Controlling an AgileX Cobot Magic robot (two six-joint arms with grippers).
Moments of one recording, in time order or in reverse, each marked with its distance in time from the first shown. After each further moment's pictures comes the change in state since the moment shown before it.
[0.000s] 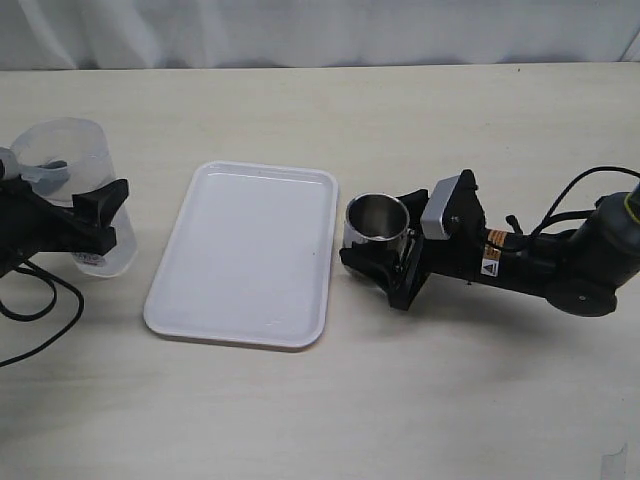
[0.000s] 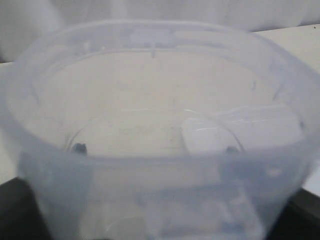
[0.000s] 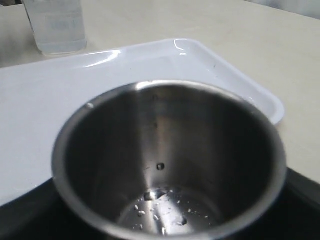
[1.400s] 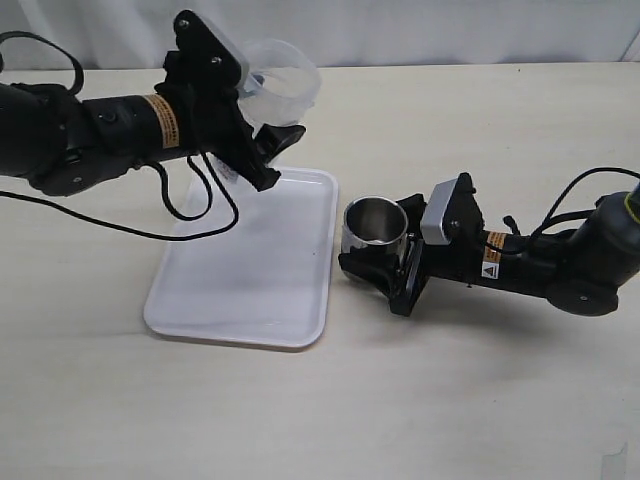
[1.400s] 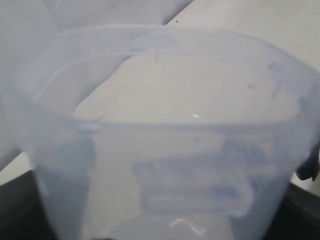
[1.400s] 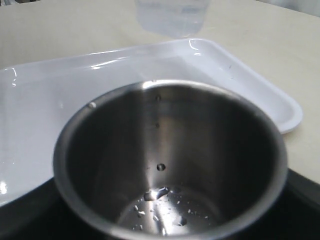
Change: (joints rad) left arm -0.434 0.002 -0.614 0.259 0.629 -0.071; right arm 0.000 0.000 -0.002 -0.044 -0.004 -0.002
